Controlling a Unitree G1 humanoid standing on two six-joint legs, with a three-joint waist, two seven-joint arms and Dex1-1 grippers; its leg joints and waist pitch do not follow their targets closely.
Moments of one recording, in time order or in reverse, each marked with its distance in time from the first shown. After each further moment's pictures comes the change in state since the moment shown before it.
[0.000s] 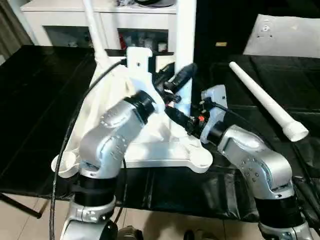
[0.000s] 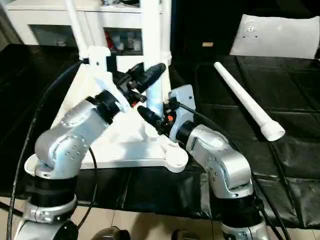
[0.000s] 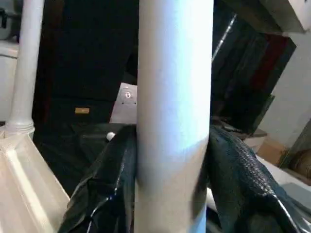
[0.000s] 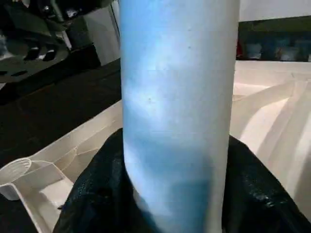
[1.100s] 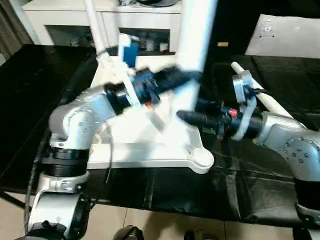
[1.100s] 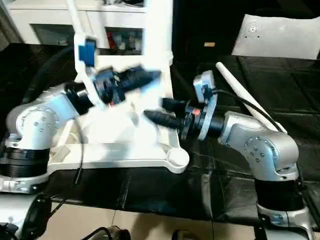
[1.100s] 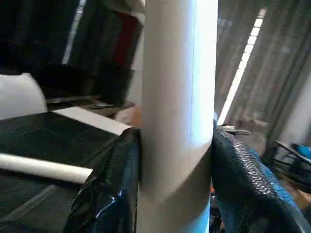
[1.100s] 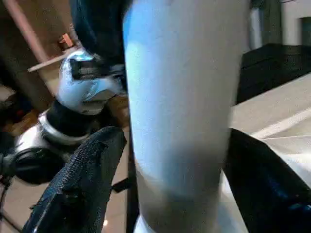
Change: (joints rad) left arm -0.130 0.233 0.015 0.179 -0.272 0.117 -0.684; right arm -0.094 -0.277 -0.104 -0.024 0.369 0.227 0.517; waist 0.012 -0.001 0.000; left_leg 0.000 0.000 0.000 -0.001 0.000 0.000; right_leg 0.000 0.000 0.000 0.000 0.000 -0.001
